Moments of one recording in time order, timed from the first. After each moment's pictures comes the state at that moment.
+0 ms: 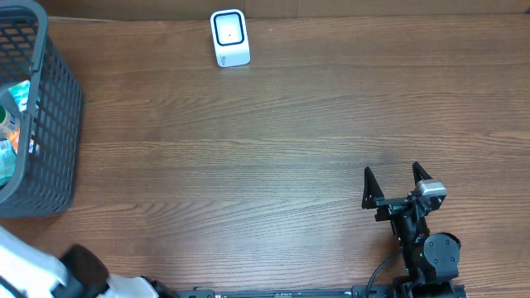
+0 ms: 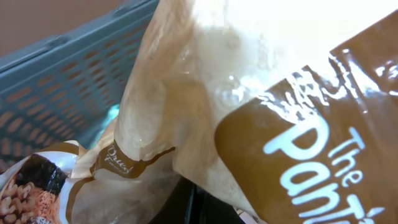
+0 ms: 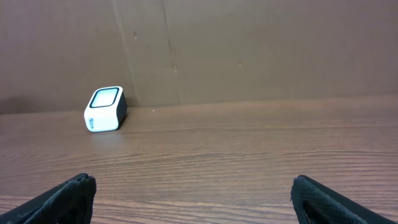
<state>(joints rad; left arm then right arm) 0.76 1.69 2.40 -1.40 0.17 -0.24 0.12 0.01 0.02 -0.04 -0.02 0.12</state>
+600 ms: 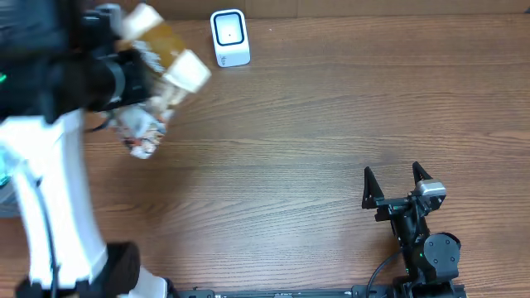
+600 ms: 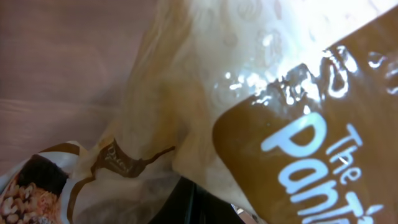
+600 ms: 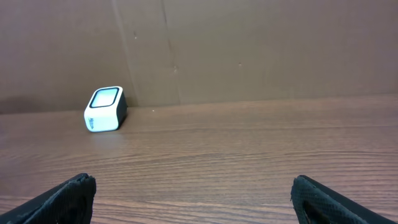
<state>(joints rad) -0.01 1.73 2.35 -1.68 0.23 -0.22 0.12 0.01 0.02 -0.04 -0.02 0.12</state>
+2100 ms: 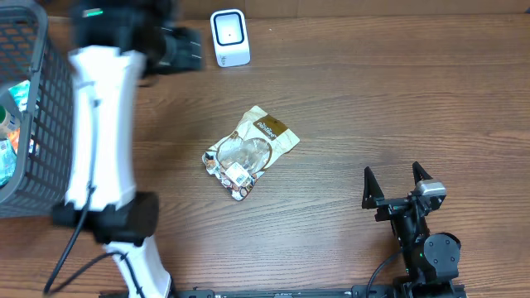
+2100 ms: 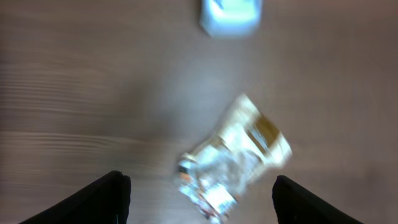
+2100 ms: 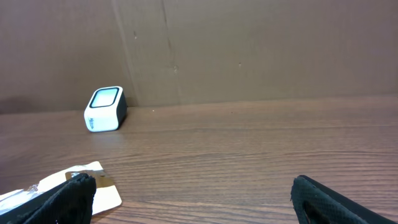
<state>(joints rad) -0.06 1.99 2.56 -1.64 0.07 -0.26 0.12 0.01 0.02 -0.03 -0.02 0.12</state>
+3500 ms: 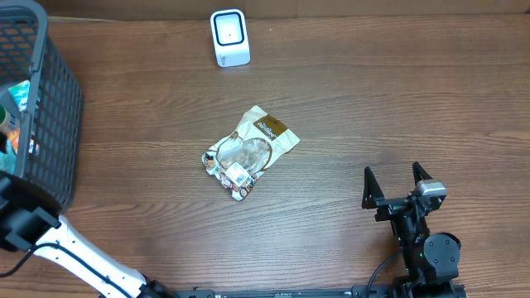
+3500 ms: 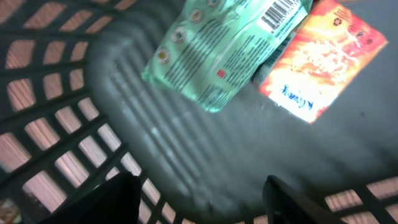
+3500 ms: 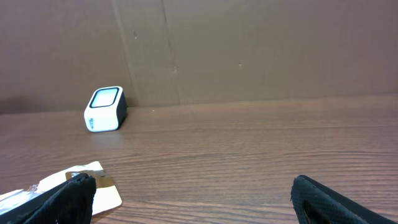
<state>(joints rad) 0.82 2.41 2.52 -1.63 -0.14 -0.28 0.12 0.01 0.02 -0.04 -0.02 0.12</state>
